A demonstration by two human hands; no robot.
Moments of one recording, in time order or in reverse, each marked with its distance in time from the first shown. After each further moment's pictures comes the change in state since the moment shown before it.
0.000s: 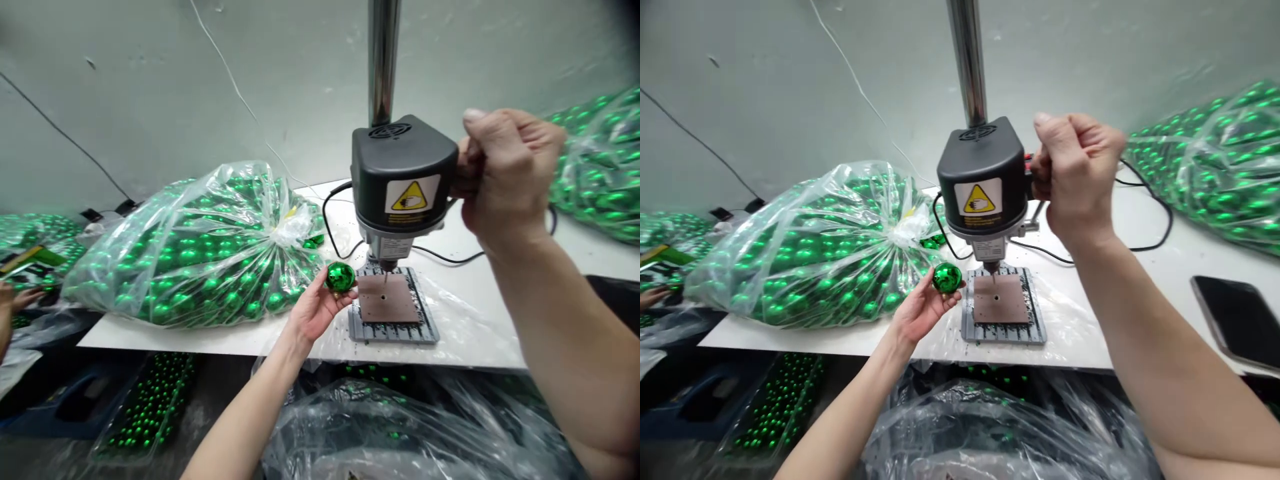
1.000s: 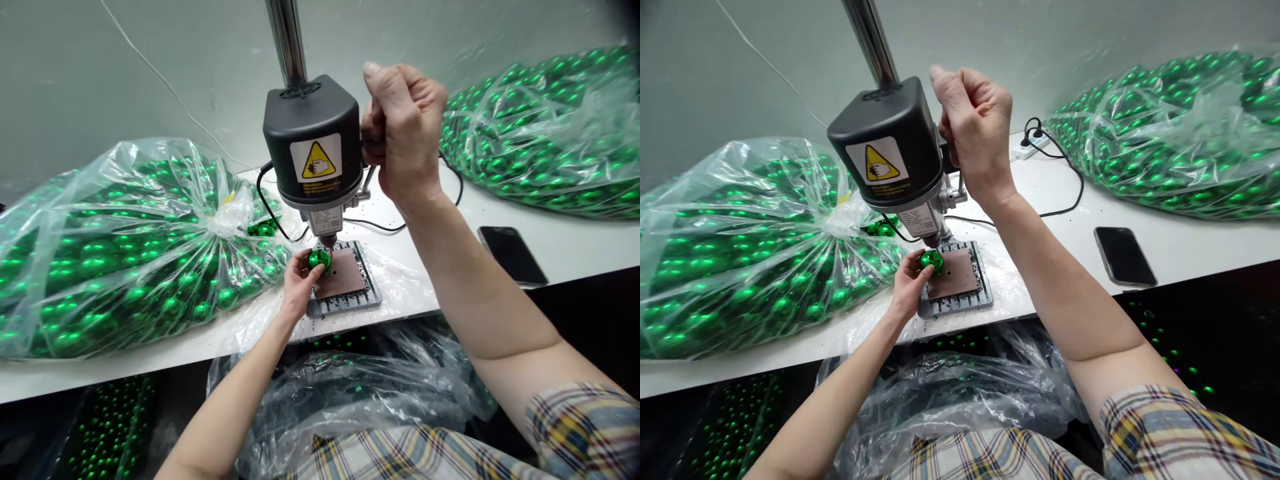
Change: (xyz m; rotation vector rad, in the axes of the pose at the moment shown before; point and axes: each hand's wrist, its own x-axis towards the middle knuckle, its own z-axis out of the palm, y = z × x) left_hand 0.053 -0.075 0.012 0.324 0.140 0.377; right_hand 0.005 -0.001 0.001 -0.053 -0.024 0.039
